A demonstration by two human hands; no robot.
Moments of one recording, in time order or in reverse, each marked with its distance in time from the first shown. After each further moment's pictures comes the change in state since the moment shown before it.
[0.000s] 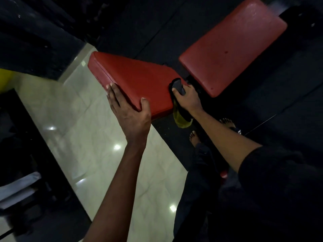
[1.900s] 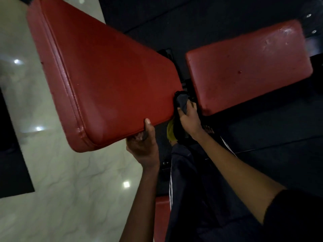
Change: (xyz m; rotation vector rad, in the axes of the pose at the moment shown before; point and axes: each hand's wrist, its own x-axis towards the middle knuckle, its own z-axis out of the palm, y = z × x) left_hand -0.064 0.004 0.167 -0.485 0.464 -0.640; right_hand 0.076 0.102 -0.008 -0.071 -0.348 0.055
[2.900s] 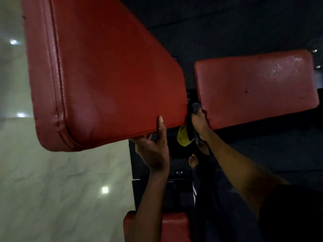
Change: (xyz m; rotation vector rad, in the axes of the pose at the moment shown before) left_hand -0.010 -0.035 0.048 -0.103 0.132 0.098; right_hand 0.092 0.057 -0.015 -0.091 -0.048 0.210
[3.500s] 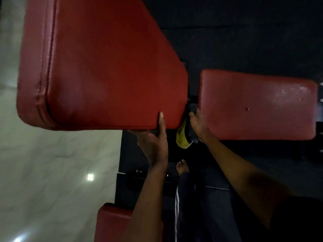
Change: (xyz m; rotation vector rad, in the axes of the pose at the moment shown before) left_hand -0.016 -0.015 0.037 0.029 0.060 -0.185; right_hand 0.018 -0.014 -0.017 -0.131 -0.049 -0.177
